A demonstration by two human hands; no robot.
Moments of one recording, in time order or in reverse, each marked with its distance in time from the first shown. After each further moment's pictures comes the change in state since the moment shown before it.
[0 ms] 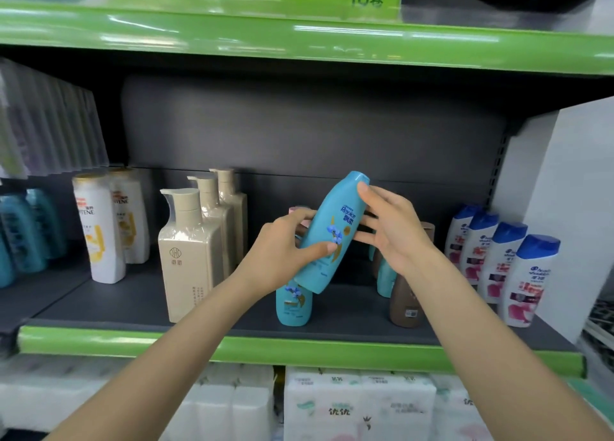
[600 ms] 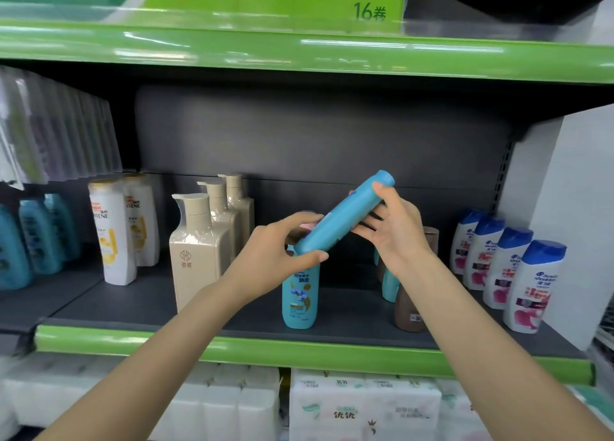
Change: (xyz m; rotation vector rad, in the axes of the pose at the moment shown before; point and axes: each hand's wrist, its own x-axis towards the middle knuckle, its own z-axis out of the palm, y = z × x) left_hand -0.011 -0.004 -0.018 0.048 -0.023 0.084; right_hand 0.002 -0.002 0.009 0.280 0.139 0.024
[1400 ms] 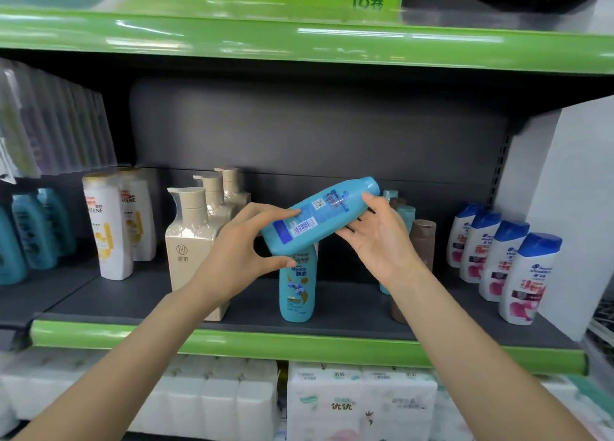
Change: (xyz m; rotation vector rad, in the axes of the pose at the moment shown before) left_hand -0.016 -0.022 -0.018 0.156 0.145 0.136; right_hand -0.011 0.018 0.002 0.249 -0.176 0.097
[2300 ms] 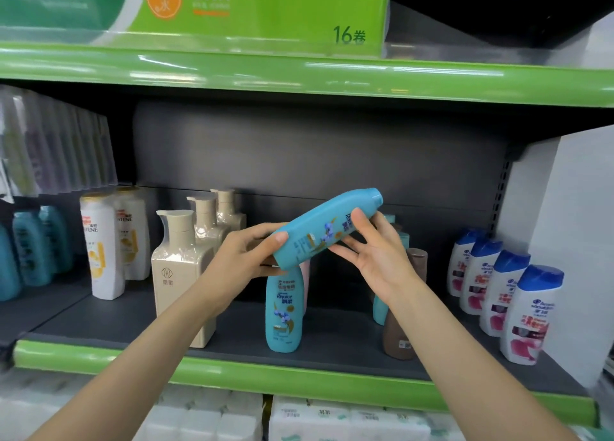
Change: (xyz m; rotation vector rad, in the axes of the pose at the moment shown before) left_hand 0.024 0.026 0.014 -0.685 -0.039 -0.385; right_hand 0.021 -0.018 -0.023 -0.127 -0.127 -0.045
